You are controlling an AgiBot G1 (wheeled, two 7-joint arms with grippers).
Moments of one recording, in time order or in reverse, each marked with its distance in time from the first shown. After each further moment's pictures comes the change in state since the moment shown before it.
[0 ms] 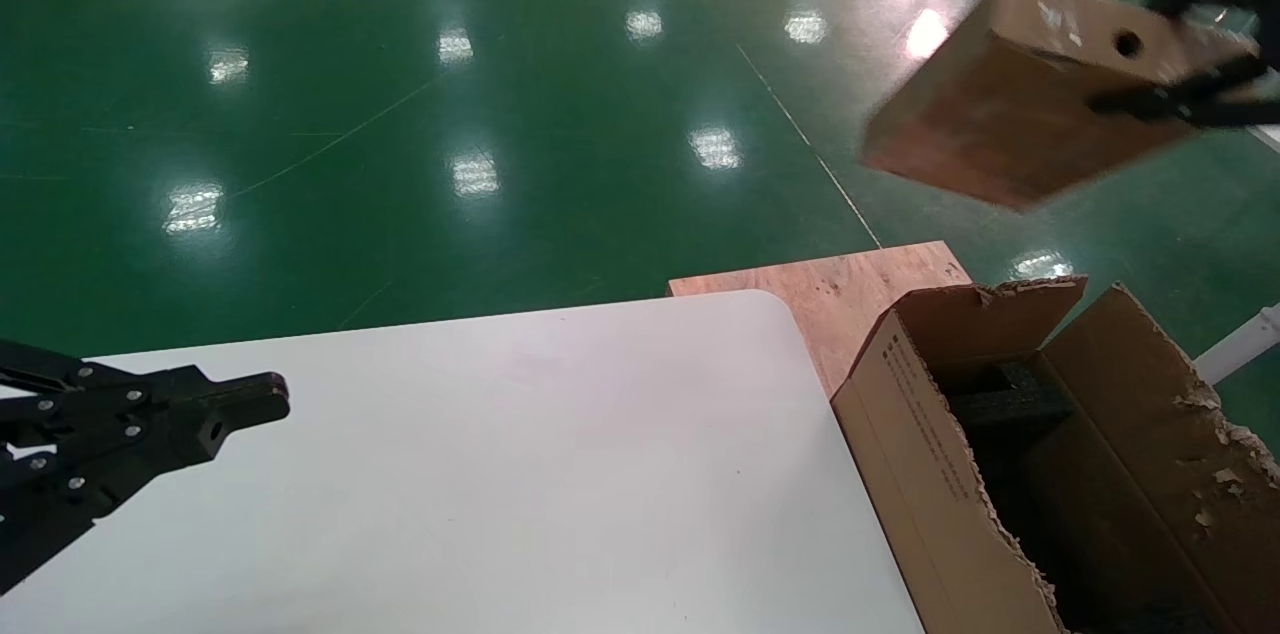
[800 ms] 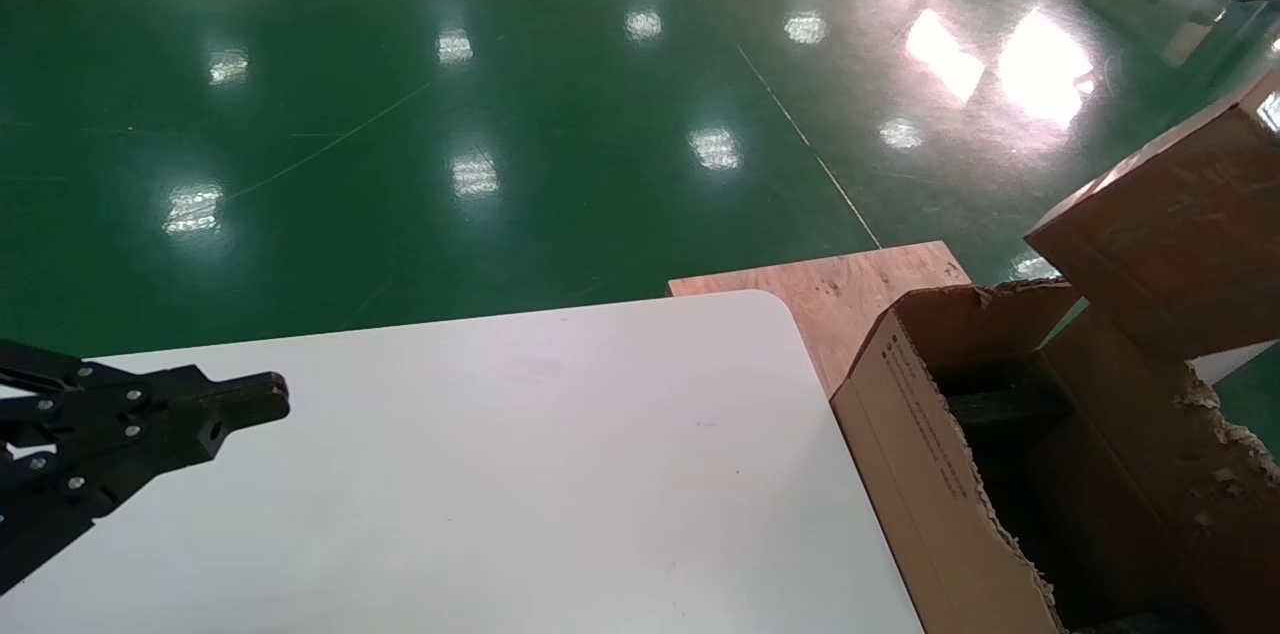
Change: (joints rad) left arm 0.000 0.000 0.001 0.000 -0.001 0.000 0.000; right arm 0.322 0.298 0.035 0.044 -0.351 -0.114 0.343
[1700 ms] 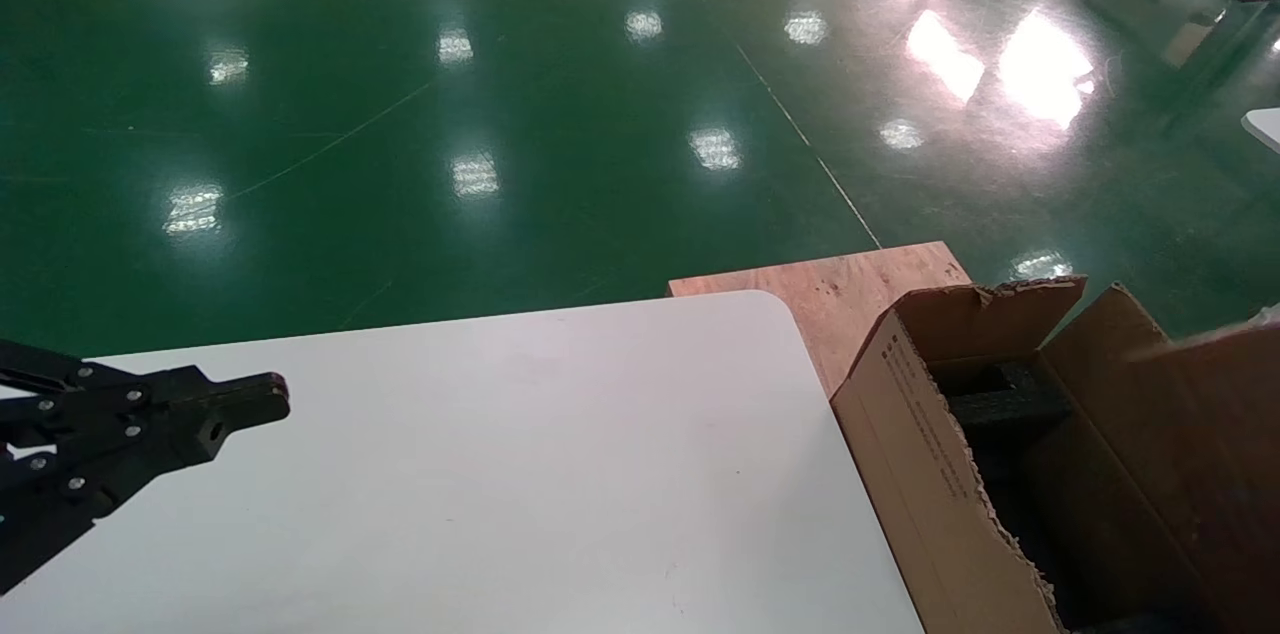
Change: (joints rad) left arm 0.000 0.000 0.001 0.000 -0.001 0.000 0.000; right arm -0.689 0.560 0.568 0.580 0.150 0.068 0.453
